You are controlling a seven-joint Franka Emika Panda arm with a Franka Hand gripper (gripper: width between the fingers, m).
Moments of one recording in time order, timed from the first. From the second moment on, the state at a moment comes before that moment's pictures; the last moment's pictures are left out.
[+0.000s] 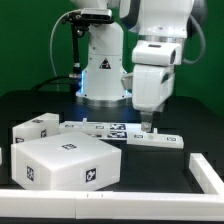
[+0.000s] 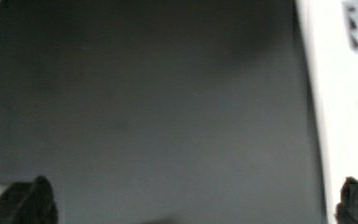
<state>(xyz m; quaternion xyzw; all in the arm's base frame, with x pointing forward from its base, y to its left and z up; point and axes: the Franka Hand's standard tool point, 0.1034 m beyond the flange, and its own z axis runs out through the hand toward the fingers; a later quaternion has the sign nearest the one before) 0.474 0.063 0.058 0.77 0.64 0.02 0.05</state>
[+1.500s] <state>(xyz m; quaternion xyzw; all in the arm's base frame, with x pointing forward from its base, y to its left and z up) 0.501 0.045 0.019 0.46 0.86 0.10 0.17</state>
